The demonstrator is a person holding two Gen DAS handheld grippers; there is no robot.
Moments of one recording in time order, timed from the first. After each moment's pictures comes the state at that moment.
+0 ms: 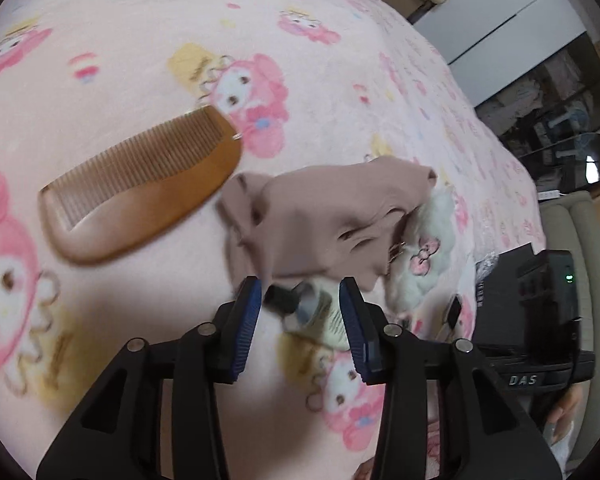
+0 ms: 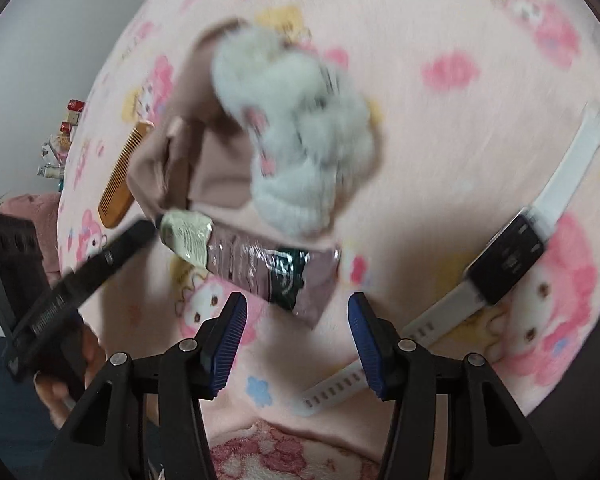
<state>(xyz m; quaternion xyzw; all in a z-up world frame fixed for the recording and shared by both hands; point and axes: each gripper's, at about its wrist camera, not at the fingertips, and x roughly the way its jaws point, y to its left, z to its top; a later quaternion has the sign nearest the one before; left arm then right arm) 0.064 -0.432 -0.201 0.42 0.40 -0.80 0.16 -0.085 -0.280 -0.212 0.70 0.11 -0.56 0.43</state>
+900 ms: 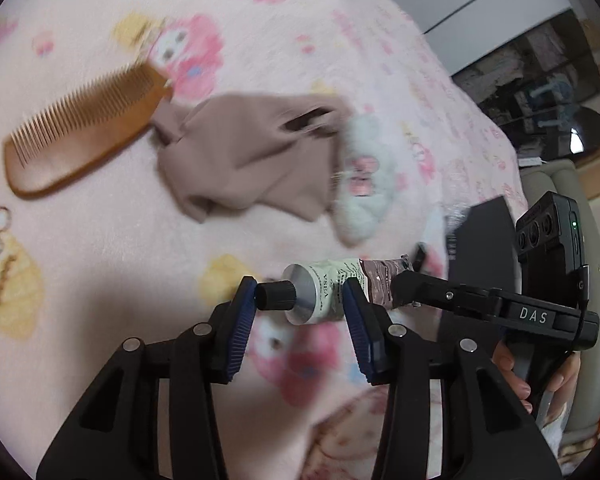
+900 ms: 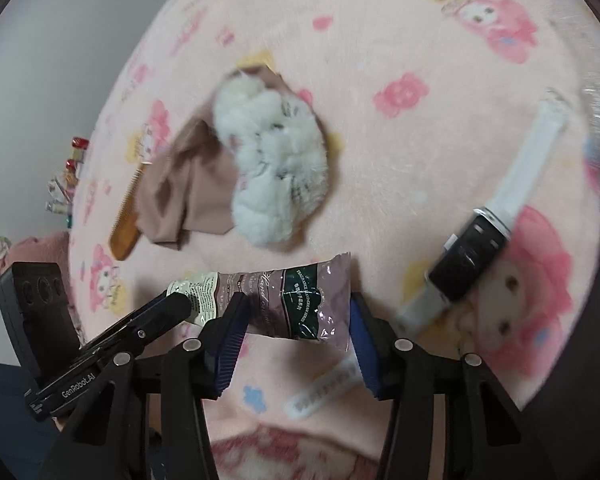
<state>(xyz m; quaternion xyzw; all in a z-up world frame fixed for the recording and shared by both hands) 0.065 -0.381 -0.178 0.45 0.40 -0.79 0.10 -0.095 -0.261 -0.184 0.67 0.05 -0.61 0.42</state>
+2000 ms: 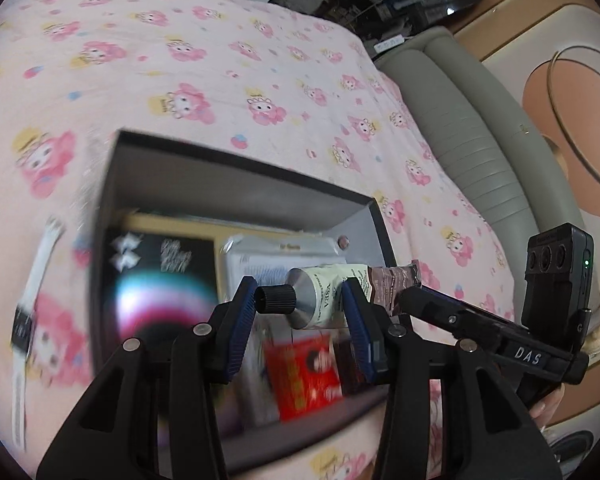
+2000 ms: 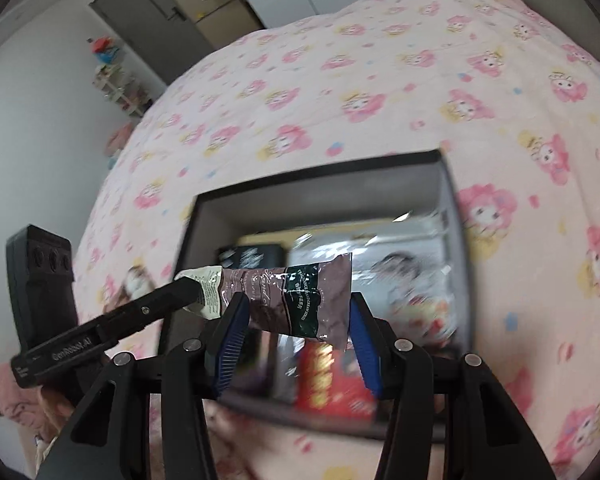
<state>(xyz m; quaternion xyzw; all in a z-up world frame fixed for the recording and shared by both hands) -0.177 -0.090 -0.086 0.47 0.28 -0.82 -0.14 -0.200 0.106 -0.047 0.53 -0.07 -0.80 0.27</state>
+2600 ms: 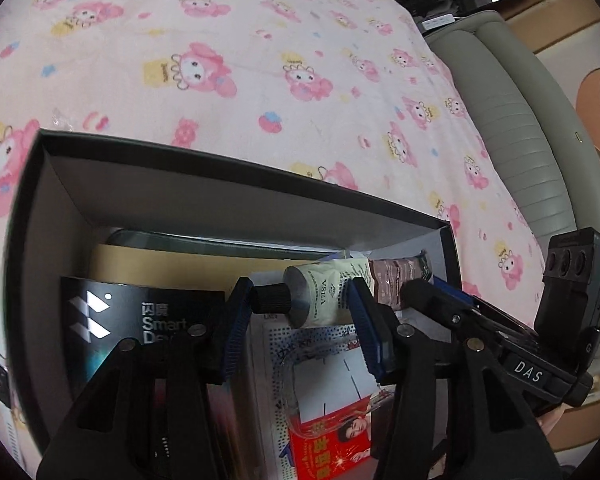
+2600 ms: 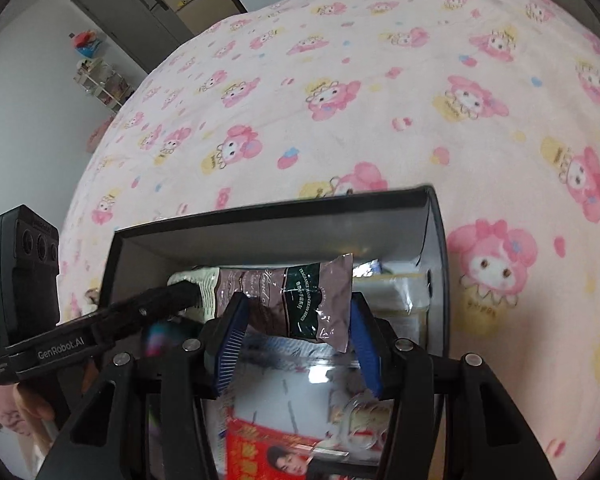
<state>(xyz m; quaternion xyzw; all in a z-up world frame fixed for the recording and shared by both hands) -0.254 -0.081 -0.150 0.54 0.28 -0.79 -0.10 -0.299 0.107 -0.107 0.55 -0.06 -0.79 0.26</state>
